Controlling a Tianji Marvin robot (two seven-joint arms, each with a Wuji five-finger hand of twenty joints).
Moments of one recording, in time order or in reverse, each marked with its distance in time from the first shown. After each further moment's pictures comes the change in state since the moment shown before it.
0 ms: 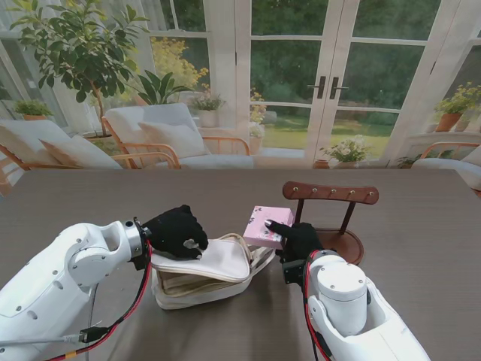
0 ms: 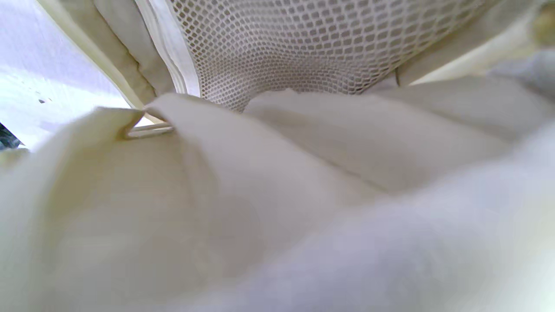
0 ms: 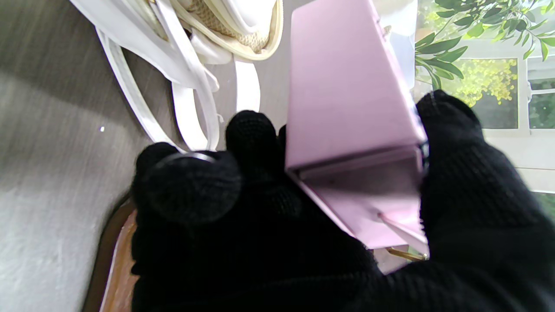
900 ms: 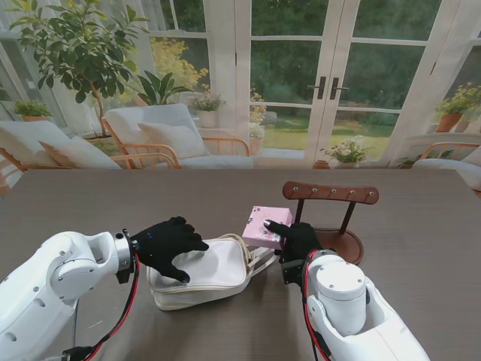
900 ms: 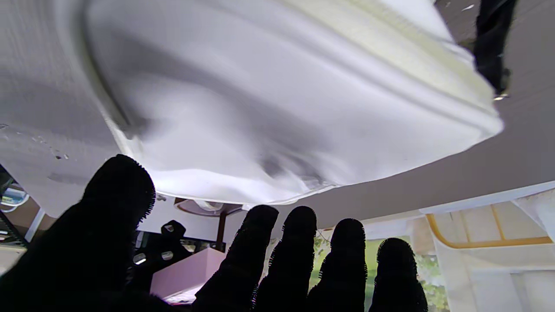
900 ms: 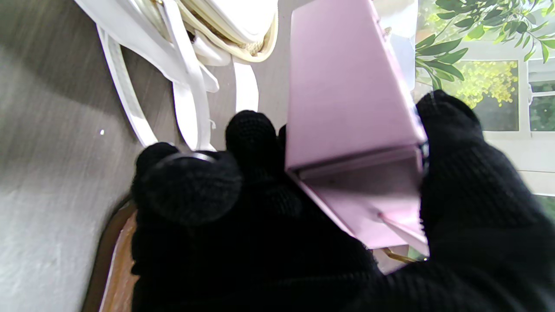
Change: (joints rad) left arm 0.121 0.036 -0.091 -0.132 0.043 0.011 -0.138; right arm 0.003 0.000 -0.004 0.000 -0.001 0.004 0.002; left_hand -0.228 0.024 -0.075 0.003 -0.349 0.128 -0.303 -0.212 -0.395 0.063 -0.248 -0.395 -0.359 -0.028 -0.444 -0.316 -0.038 -0.016 -0.833 -0.185; right_hand 0.000 0.000 0.000 0.000 0.000 0.000 0.000 0.000 0.000 0.000 0.000 0.000 0.000 0.000 0.000 0.000 0.000 0.000 0.000 0.000
